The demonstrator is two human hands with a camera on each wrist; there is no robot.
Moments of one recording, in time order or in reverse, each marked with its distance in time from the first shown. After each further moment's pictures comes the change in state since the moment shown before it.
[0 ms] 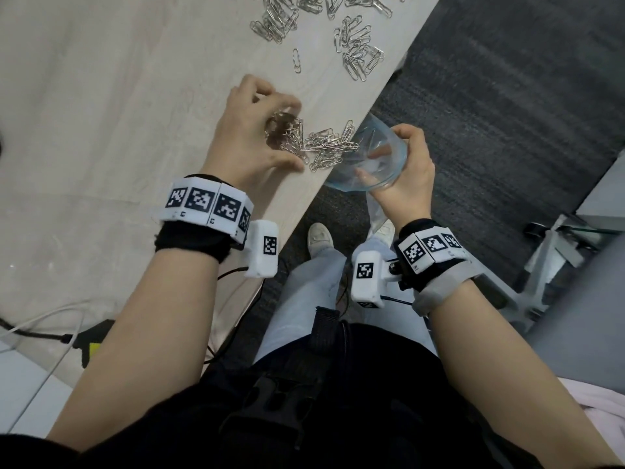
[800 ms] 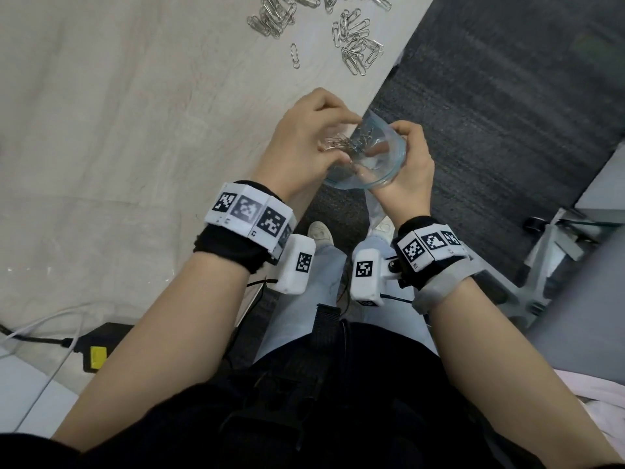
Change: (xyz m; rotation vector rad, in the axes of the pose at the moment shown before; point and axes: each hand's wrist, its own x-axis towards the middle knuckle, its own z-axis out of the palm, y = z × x) left_hand 0.005 0.031 0.041 -0.136 -0.012 0.260; right_hand -0.002 0.002 0.005 -0.022 0.027 0.014
